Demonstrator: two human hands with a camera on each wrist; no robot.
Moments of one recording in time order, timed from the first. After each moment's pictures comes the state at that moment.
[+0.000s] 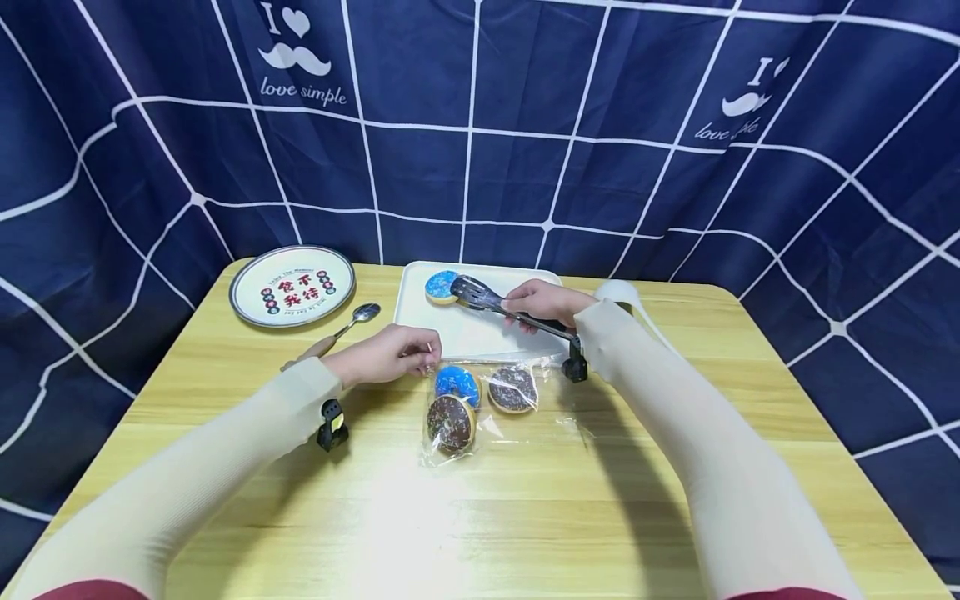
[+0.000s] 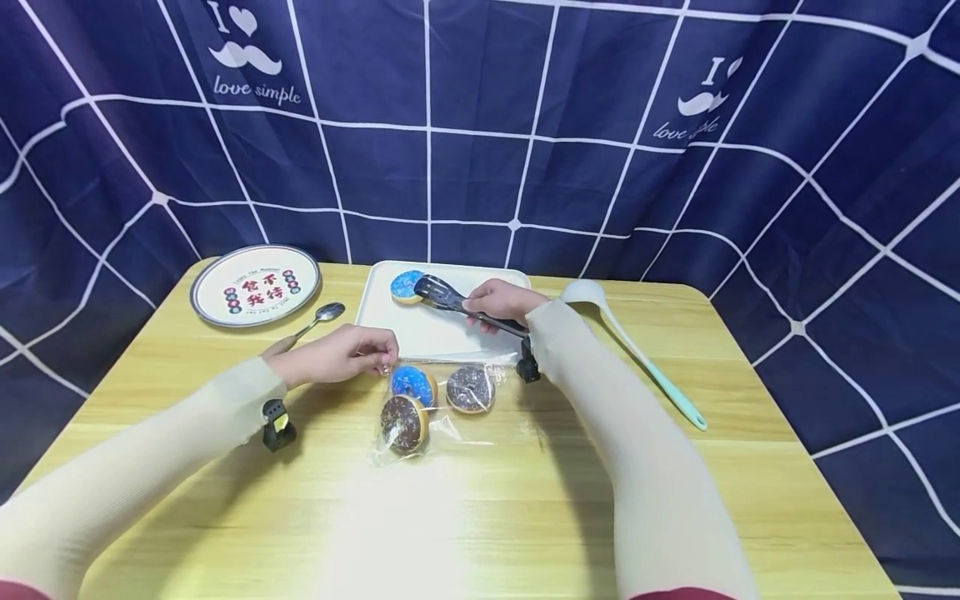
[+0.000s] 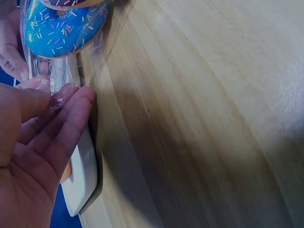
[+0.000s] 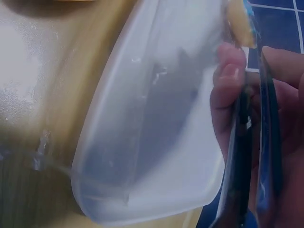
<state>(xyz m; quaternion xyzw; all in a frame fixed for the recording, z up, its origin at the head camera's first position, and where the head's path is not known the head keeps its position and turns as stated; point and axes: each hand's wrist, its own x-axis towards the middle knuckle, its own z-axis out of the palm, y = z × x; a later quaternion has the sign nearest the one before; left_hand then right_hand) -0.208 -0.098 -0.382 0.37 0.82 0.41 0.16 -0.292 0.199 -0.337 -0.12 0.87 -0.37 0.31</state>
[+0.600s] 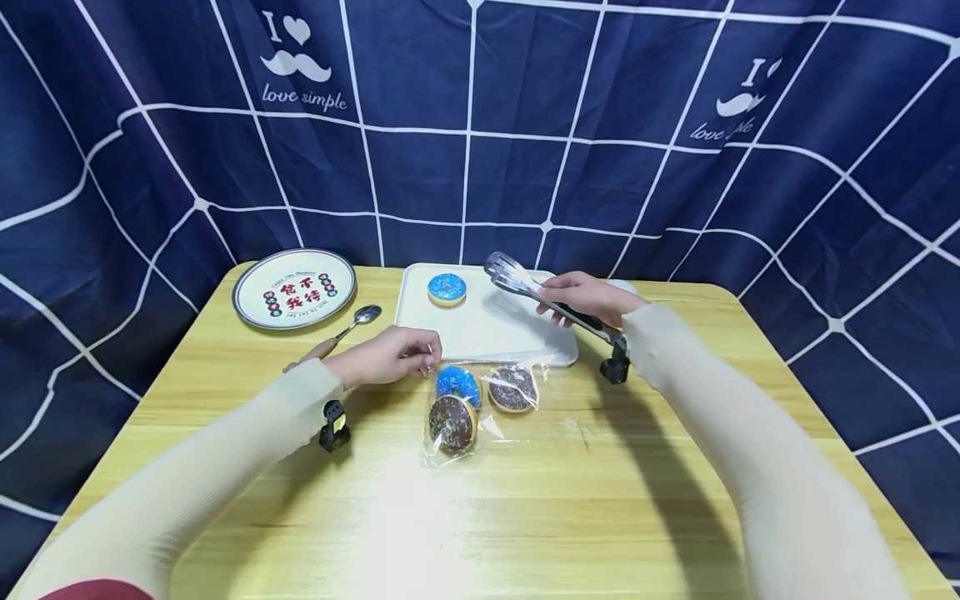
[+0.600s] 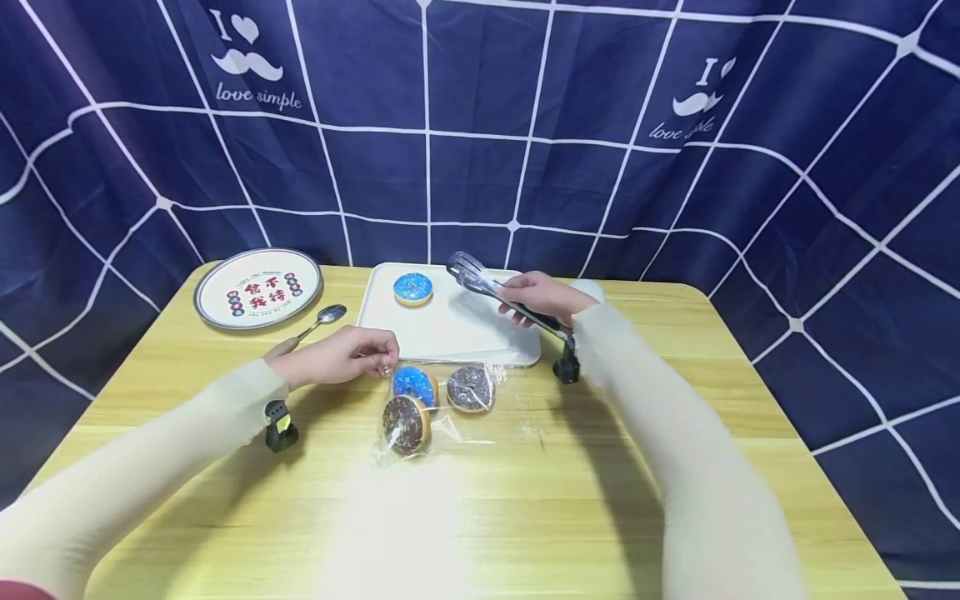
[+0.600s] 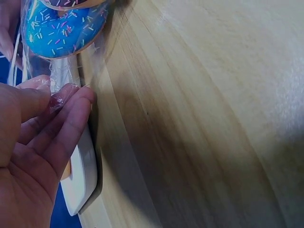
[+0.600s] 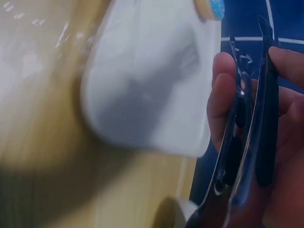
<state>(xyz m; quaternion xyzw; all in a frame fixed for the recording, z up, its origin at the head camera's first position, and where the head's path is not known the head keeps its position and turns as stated) -0.206 -0.098 -0.382 0.38 0.82 0.41 0.15 -0.277 0.252 -0.316 -0.12 0.87 -0.40 0.26</state>
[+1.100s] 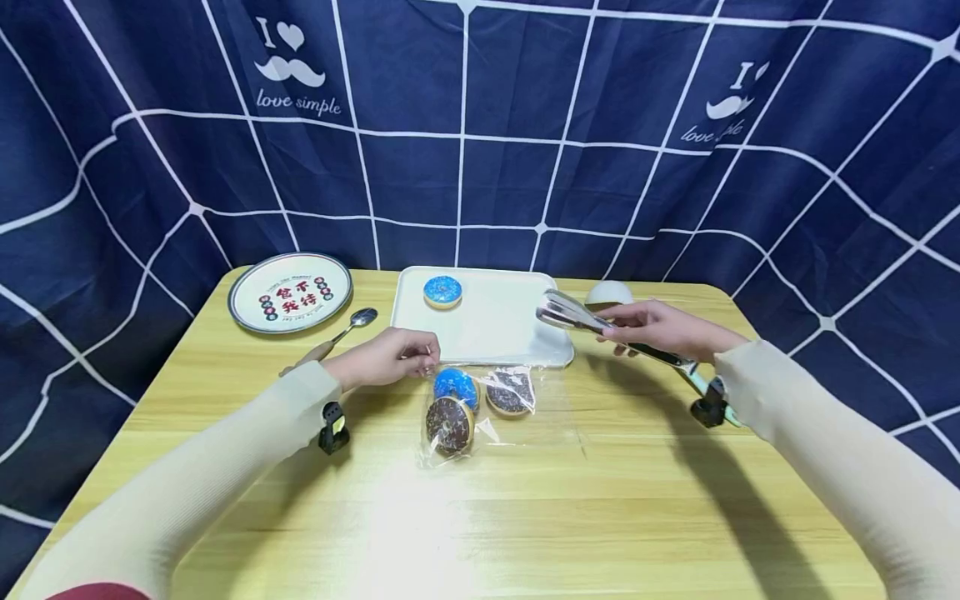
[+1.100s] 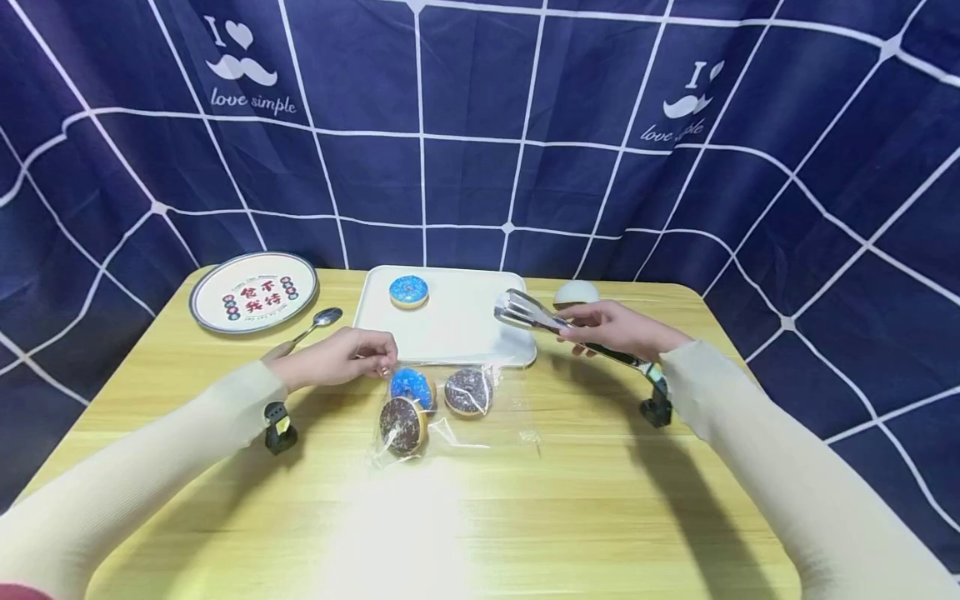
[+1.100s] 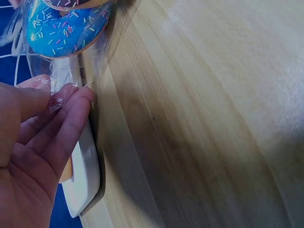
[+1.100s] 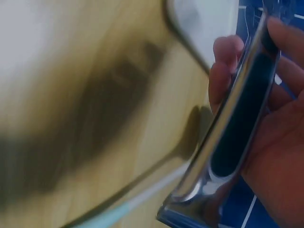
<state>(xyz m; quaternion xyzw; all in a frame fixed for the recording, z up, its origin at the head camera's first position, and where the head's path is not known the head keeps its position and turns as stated) -0.204 -0.095 -0.381 0.37 0.82 0.40 0.14 -0.217 0.350 -0.301 -0.15 0.88 -0.37 0.25</state>
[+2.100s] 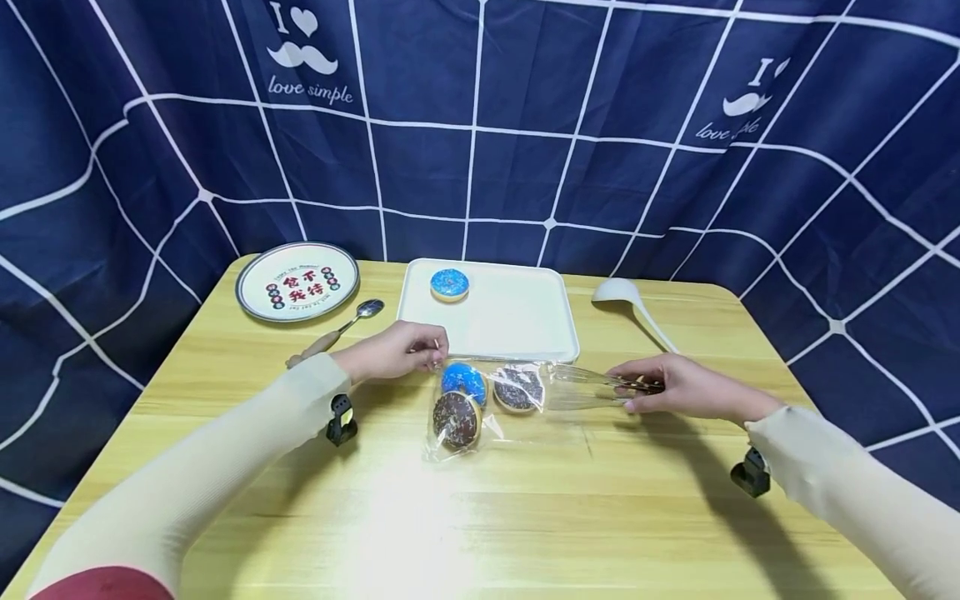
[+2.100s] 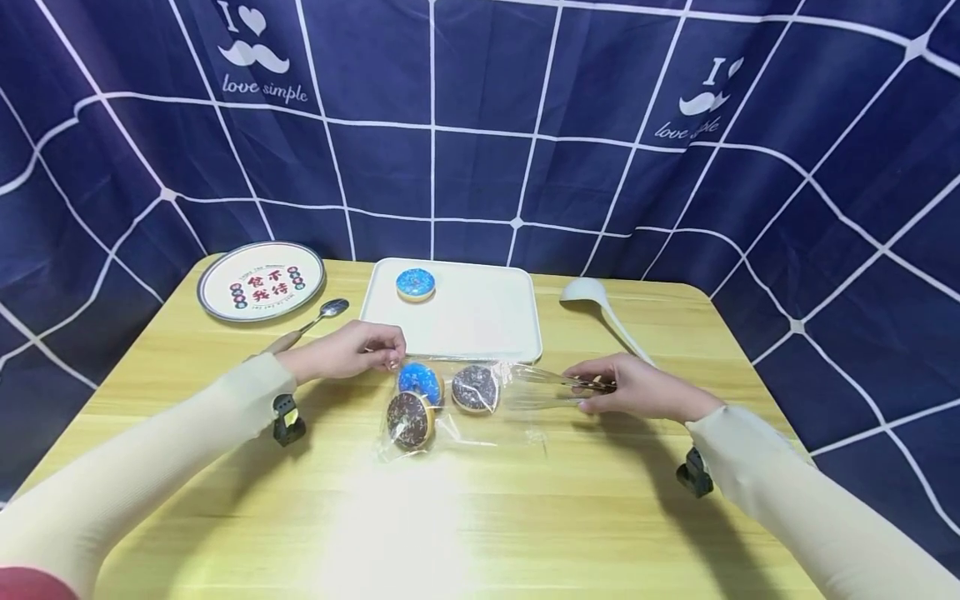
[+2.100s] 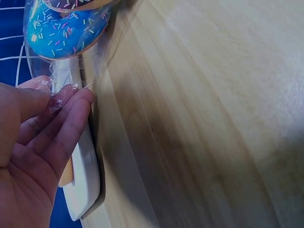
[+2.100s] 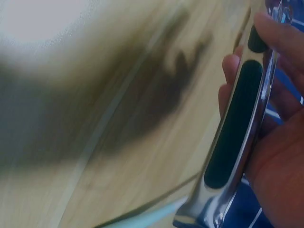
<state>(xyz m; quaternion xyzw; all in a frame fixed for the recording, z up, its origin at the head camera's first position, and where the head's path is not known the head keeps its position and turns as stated) -0.205 -0.093 -0.384 0.37 0.82 0.41 0.14 -0.156 0.361 -0.332 -0.28 0.88 -0.31 0.22</state>
